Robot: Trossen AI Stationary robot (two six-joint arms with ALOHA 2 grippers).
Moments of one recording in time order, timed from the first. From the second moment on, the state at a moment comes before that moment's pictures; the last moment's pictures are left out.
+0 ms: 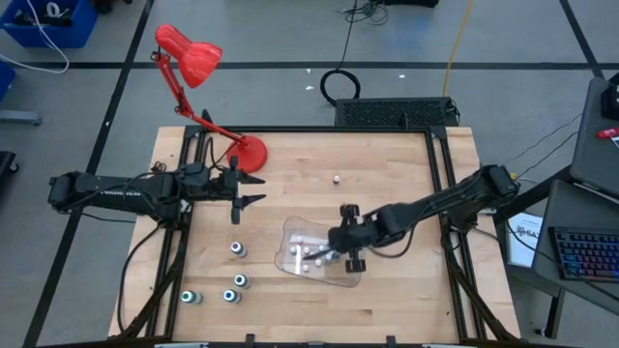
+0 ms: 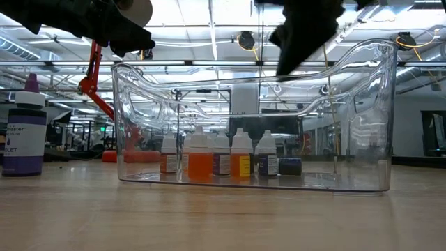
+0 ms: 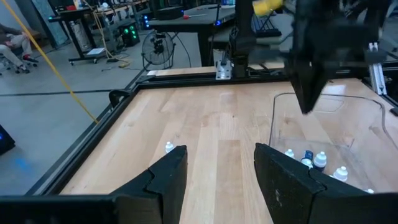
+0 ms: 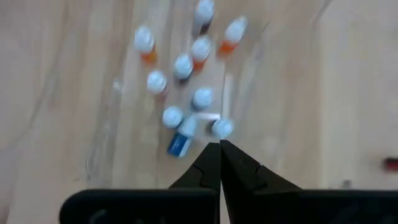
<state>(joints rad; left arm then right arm) 0.08 0.77 0.47 0.11 -0.04 0.10 0.31 1.67 1.29 -0.72 0.19 0.18</state>
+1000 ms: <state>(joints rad) 0.08 0.77 0.47 0.11 -0.04 0.10 -0.33 1.85 1.37 -0.75 0.03 -0.20</state>
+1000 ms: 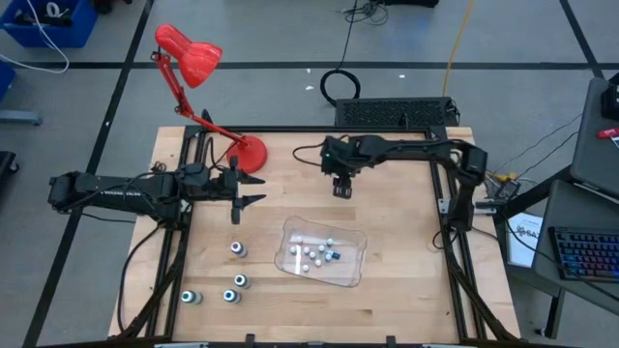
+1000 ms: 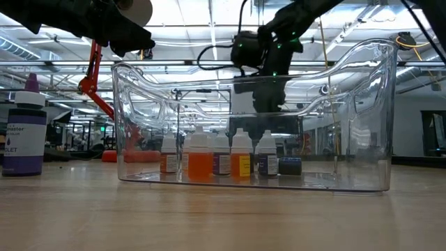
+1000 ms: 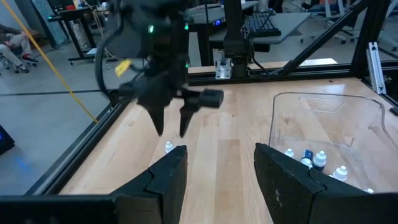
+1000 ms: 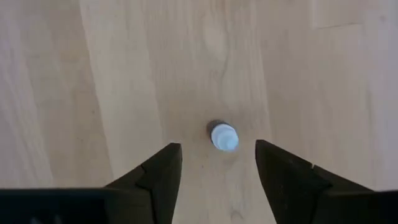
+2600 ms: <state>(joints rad) 0.08 0.77 0.47 0.11 -0.04 0.10 -0.37 1.99 1.41 -0.77 0.02 -0.22</state>
